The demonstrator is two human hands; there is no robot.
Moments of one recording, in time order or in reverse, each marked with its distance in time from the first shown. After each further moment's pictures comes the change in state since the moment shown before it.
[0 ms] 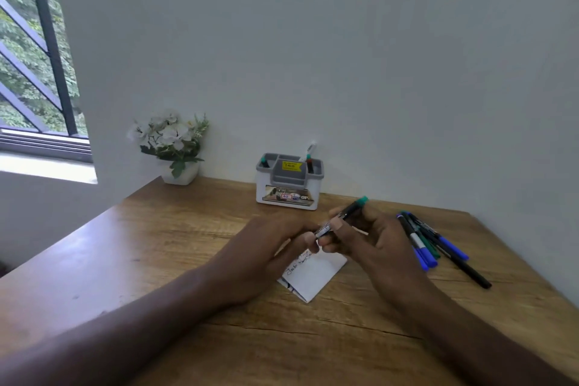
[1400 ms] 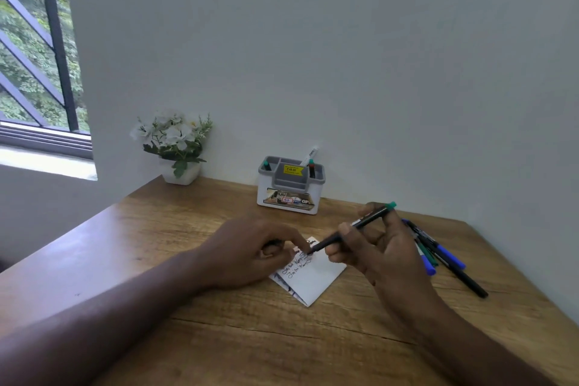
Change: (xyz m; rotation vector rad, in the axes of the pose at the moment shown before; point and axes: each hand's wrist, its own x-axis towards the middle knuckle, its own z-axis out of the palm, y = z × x) left_hand 0.009 -0.018 -0.019 0.130 -0.215 -0.071; right_hand -0.009 -0.008 -0.009 0.145 0.075 0.016
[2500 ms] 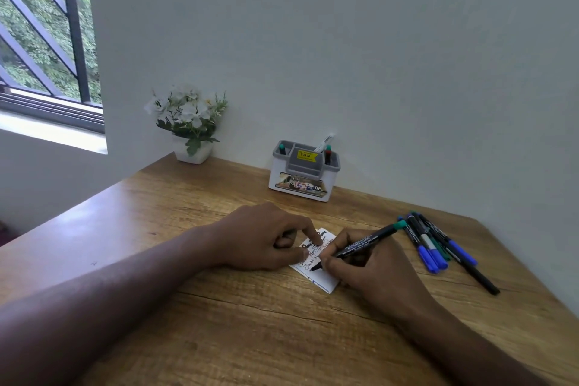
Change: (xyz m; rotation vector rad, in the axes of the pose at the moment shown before) left_hand -0.005 -0.023 0.011 -0.004 -0.113 0.016; right_hand -0.006 0.015 0.024 -0.685 -0.221 0.049
